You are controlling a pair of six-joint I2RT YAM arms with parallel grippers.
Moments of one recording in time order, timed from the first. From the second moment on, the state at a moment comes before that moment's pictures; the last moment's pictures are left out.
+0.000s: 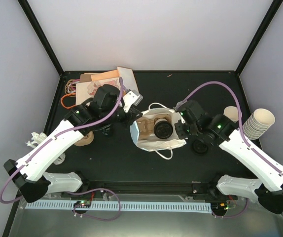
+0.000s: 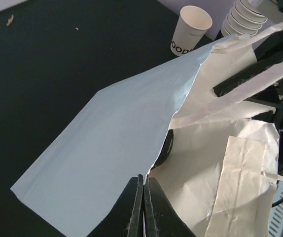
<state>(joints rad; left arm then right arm) -0.75 1.21 1.36 -0.78 0.26 -0.10 0.82 1.10 1.24 -1.09 0.24 0.32</state>
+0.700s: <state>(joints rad) -0.66 1.22 1.36 -0.81 0.38 -0.24 0.67 1.38 1.44 -1.07 0.07 0.09</state>
